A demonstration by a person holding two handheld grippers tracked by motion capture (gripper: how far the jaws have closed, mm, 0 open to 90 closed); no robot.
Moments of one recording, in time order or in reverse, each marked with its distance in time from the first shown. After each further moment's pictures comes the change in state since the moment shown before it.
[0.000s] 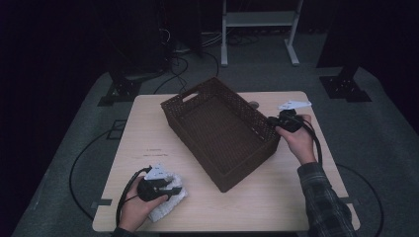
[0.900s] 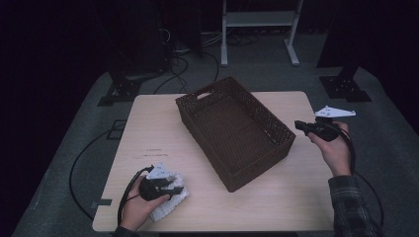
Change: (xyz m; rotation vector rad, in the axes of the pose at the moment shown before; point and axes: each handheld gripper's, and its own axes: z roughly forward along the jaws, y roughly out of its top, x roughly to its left) left arm -0.001 0.004 0.003 0.002 -0.008 0.007; right arm -0.047 -0.040 -0.070 -0.093 0.020 0.042
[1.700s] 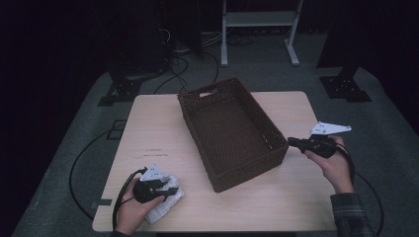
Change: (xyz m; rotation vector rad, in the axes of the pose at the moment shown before) left arm 0.002 -0.010 -0.012 -0.015 0.038 -0.041; right arm 0.034 -0.026 -0.012 0.028 0.150 -0.075
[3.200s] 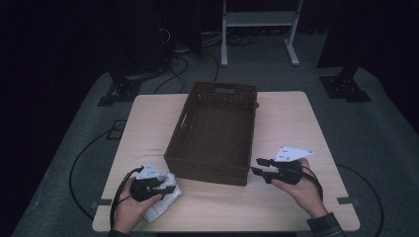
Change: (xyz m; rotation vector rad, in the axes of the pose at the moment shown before) left arm 0.008 -0.003 -0.004 -0.010 0.007 -0.025; right arm 0.108 -0.014 0.035 0.010 0.173 -0.083
